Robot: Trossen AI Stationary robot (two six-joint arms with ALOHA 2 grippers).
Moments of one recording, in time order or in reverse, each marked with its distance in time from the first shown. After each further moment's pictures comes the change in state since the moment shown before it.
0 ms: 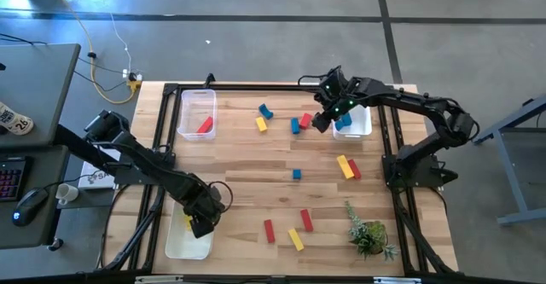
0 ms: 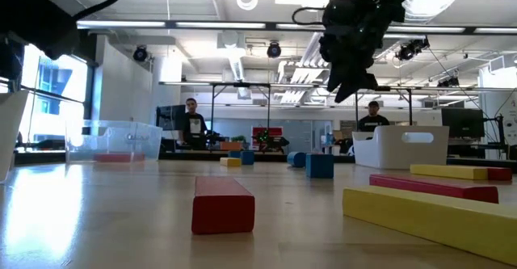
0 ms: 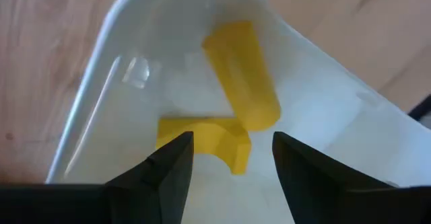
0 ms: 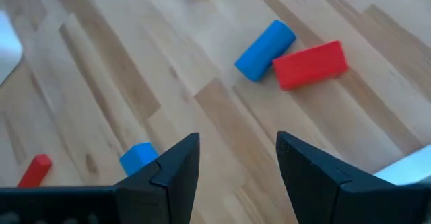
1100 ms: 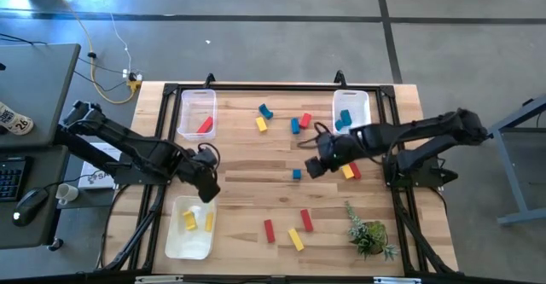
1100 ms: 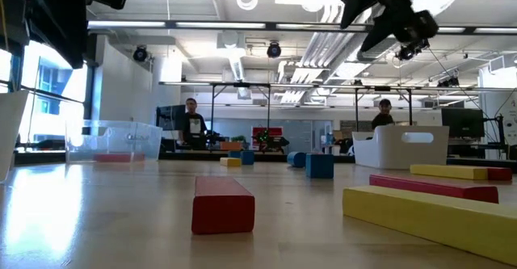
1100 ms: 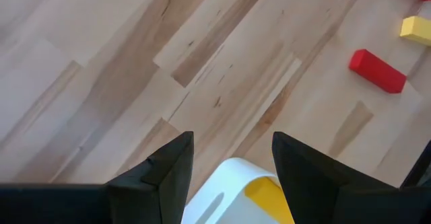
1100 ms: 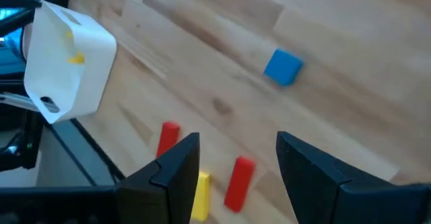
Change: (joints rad) left arm 0.179 -0.350 0.001 -0.071 -0.454 0.018; right arm 0.689 -0.118 0.000 0.012 0.305 0.998
